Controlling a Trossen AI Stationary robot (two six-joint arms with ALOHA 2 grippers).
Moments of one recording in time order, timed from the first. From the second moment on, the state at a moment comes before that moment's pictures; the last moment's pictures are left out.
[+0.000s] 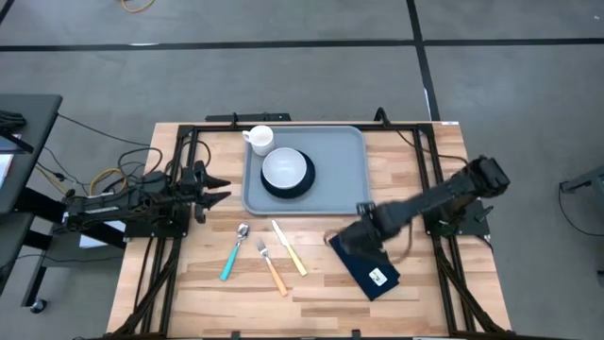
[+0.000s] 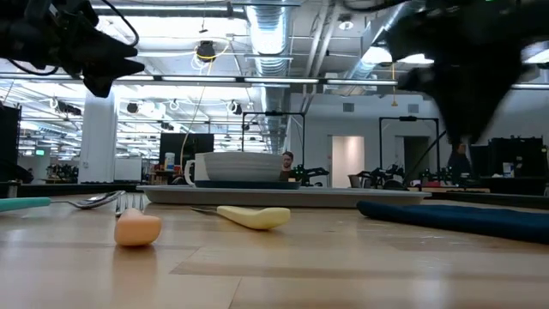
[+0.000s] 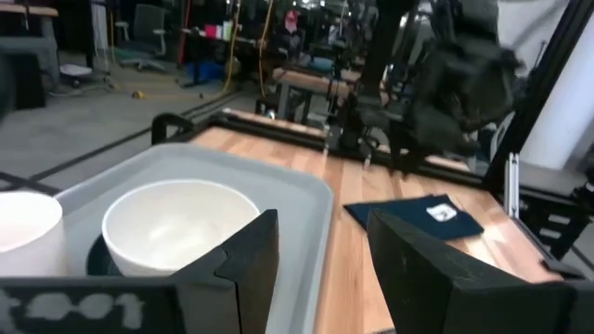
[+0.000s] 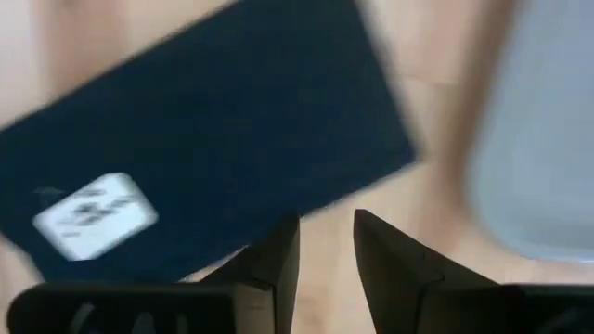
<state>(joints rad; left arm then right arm) 0.12 0.05 0.19 -0.16 -0.04 -0.19 0.38 1.64 1.16 -1.06 0.05 0.18</state>
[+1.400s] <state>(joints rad) 0.12 0.05 0.19 -0.17 0.01 -0.18 0.77 1.95 1.25 -0.88 -0.10 0.56</state>
